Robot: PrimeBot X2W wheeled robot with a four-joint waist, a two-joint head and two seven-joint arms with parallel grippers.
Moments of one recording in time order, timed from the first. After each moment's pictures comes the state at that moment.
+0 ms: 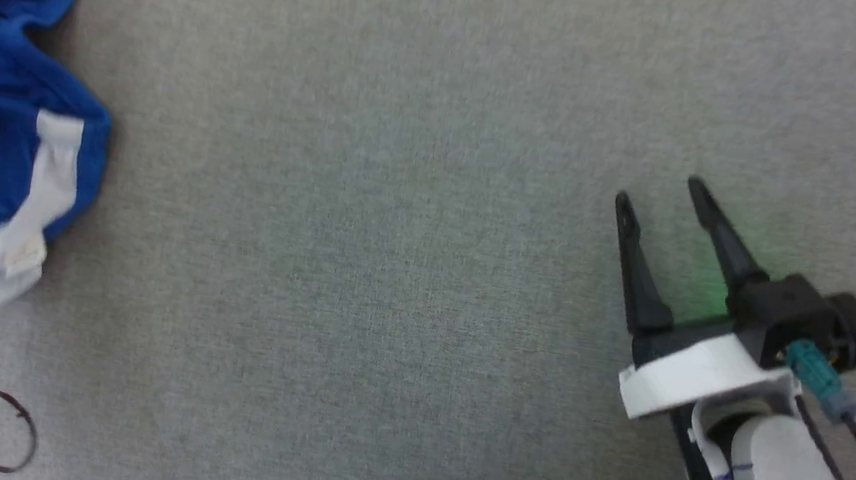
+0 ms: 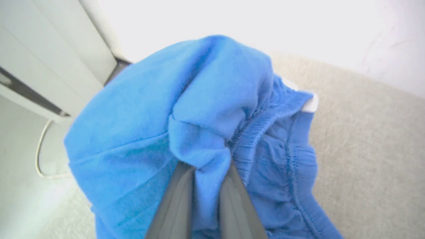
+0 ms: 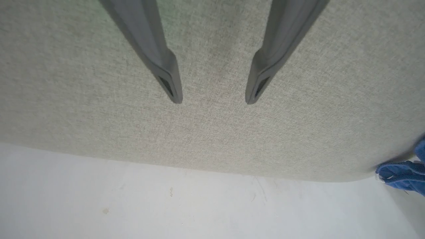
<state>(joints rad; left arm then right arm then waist) -0.54 0.45 0.17 0.29 -0.46 0.20 0.32 -0.30 -0.05 0.15 0.11 0.04 0.13 -0.15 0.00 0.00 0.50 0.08</state>
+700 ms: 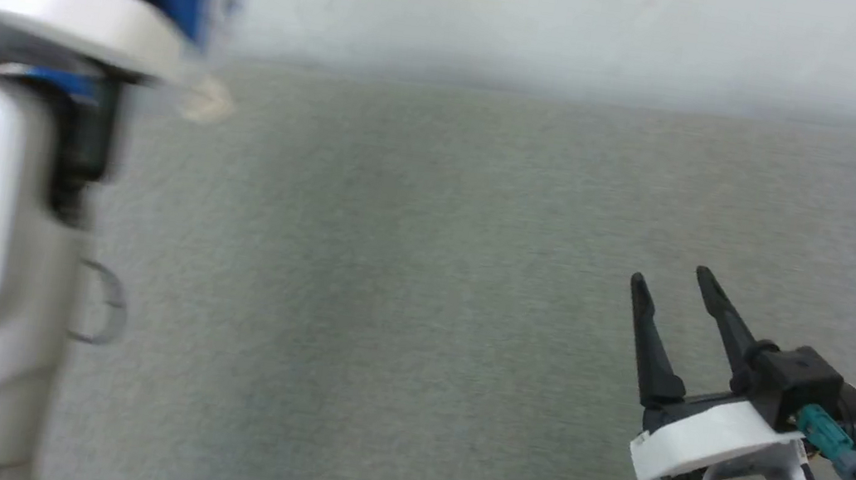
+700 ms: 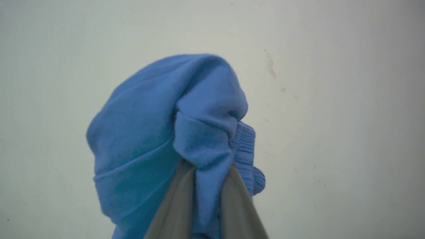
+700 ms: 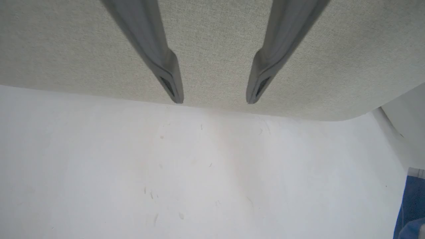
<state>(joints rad) -0.74 0.34 -0.14 0.04 -0.32 0.07 0.01 -0.15 -0.05 0.10 0.13 0.11 0.13 -0.14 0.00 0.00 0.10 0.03</state>
